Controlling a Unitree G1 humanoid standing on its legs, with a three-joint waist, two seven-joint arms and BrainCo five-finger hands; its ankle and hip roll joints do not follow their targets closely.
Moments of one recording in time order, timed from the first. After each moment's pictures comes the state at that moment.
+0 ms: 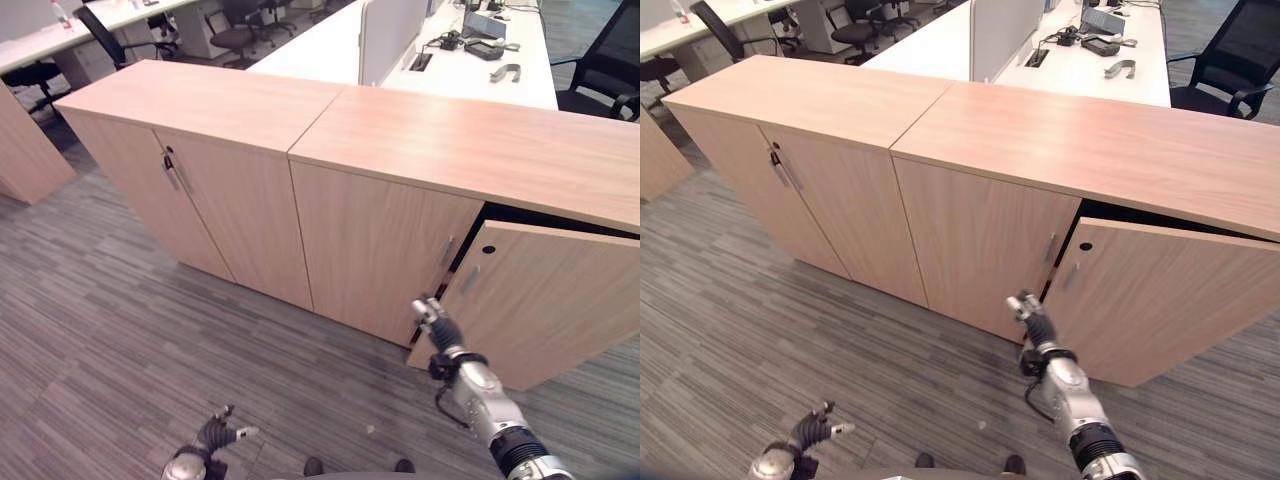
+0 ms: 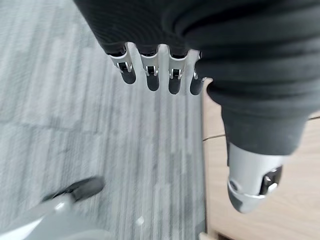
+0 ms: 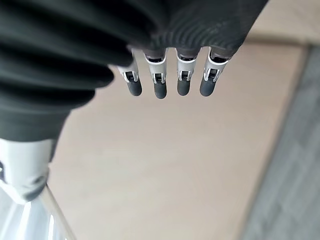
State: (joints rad) left arm 0.11 0.34 -0.24 0.98 -0.10 -0.17 -0.03; right arm -0.15 -0.38 0.16 0.63 0.53 -0.15 -0.01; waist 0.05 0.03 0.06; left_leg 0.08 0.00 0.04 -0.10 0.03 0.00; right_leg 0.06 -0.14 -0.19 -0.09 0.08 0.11
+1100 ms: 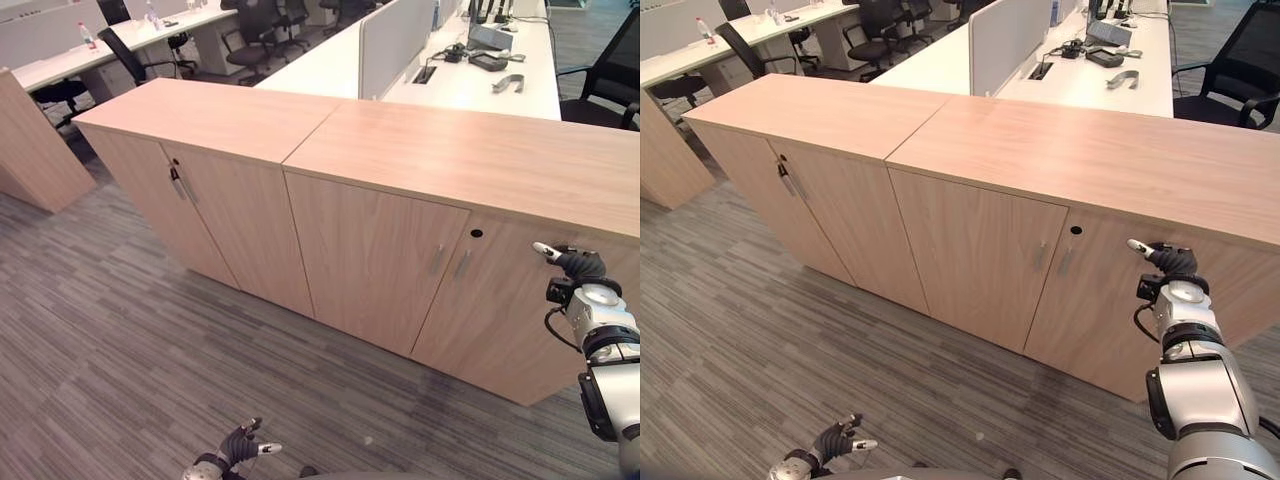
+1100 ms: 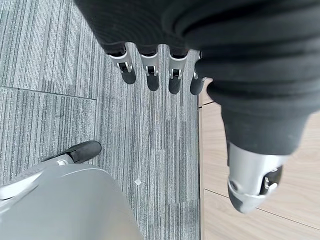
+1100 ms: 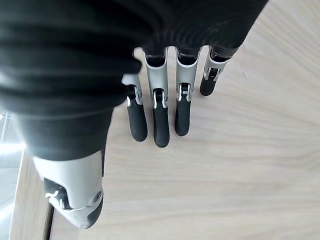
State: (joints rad) left arm 0.09 0.31 -0.35 0.98 -0.11 -0.17 -0.09; right arm -0.63 -0.69 0.11 1.19 0.55 -0.11 -0.11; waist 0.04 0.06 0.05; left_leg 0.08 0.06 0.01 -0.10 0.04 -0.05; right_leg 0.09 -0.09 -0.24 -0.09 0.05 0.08
